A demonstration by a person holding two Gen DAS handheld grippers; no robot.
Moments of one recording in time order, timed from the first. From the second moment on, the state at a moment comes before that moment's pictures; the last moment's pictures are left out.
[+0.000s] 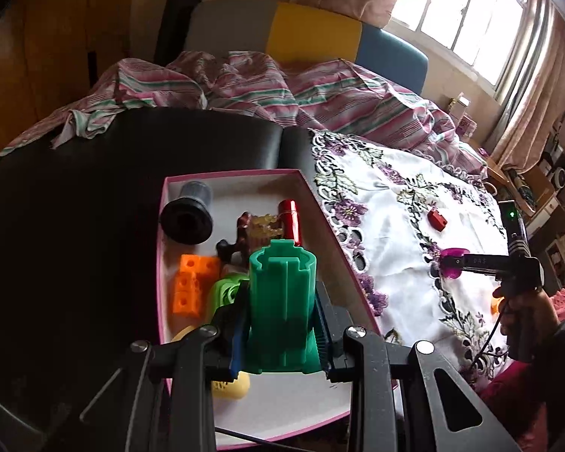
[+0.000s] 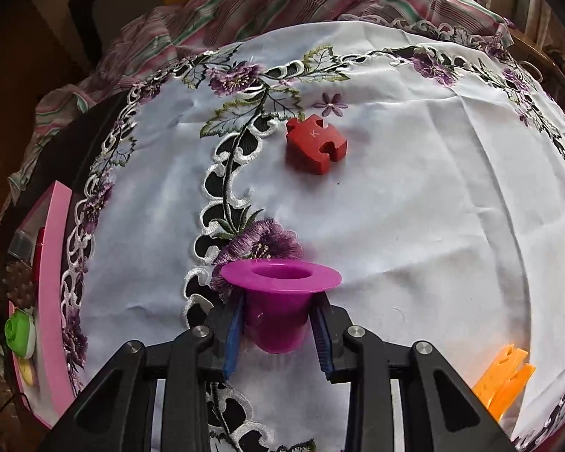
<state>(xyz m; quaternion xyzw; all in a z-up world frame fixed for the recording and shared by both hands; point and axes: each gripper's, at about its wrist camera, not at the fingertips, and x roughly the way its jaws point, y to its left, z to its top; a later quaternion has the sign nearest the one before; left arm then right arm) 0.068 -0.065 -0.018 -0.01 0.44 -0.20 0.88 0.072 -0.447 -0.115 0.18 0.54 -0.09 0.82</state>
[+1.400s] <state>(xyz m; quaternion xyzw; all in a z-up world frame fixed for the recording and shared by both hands) 0.054 -0.008 -0.039 -0.08 0.47 -0.19 0.86 0.075 -0.439 -0.116 0.12 0.53 -0.11 0.83</state>
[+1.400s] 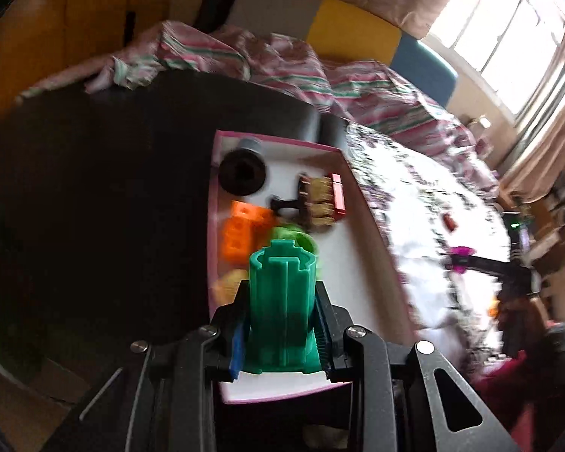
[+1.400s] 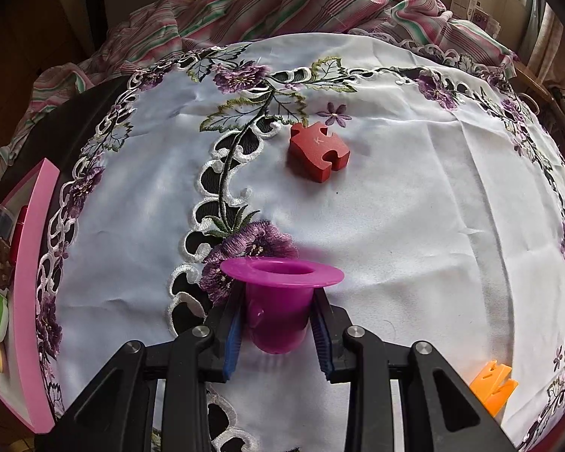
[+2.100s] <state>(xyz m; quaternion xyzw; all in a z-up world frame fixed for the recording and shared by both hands) 0.134 -0.119 -0.083 -0.05 0.52 -0.23 0.82 0.075 -0.440 -0.116 0.13 0.53 -0.11 0.83</state>
